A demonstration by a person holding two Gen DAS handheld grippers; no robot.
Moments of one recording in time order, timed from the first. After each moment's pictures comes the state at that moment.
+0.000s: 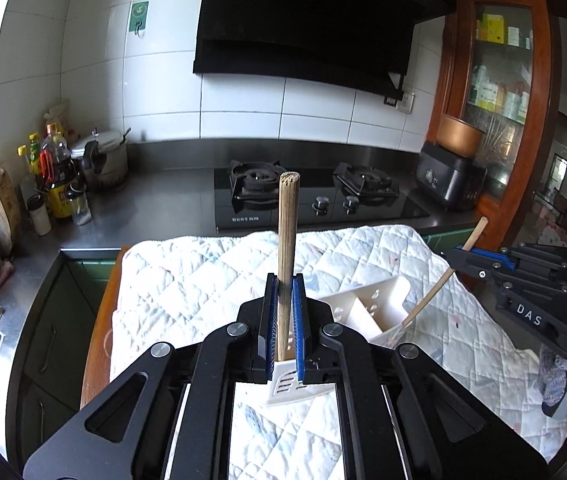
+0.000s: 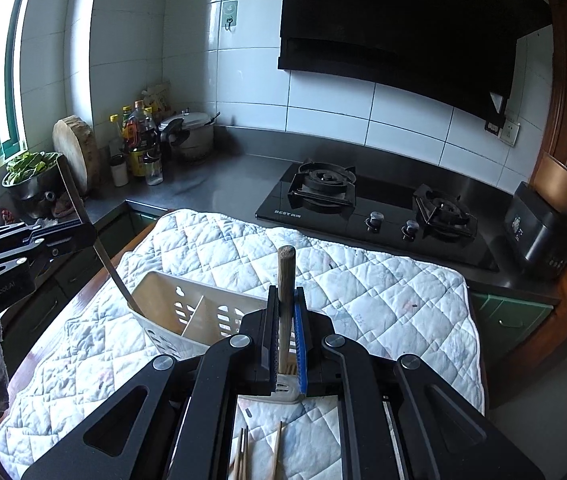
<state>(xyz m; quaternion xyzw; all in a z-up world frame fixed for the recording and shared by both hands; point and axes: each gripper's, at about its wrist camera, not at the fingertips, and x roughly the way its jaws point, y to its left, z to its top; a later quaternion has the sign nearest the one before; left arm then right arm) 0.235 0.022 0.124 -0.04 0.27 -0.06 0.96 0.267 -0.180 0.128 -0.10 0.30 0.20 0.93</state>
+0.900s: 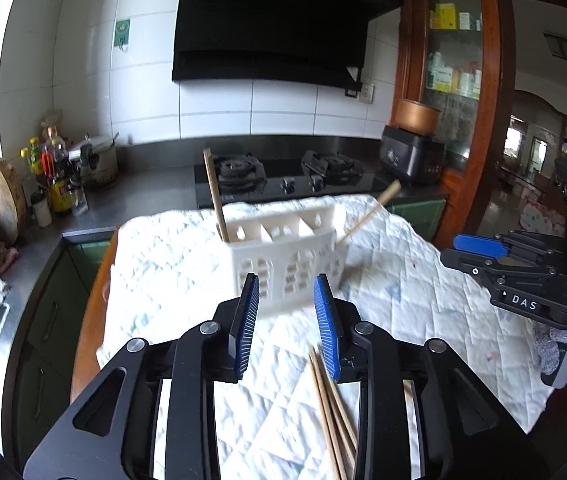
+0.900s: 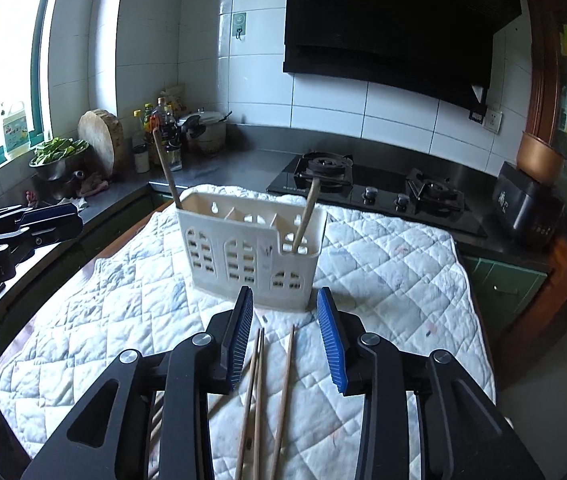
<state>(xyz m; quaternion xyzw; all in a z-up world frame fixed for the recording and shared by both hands) 0.089 -0.009 0.086 -0.01 0.26 -0.10 0.96 0.128 -0.241 0.078 -0.09 0.28 0.21 0.93</state>
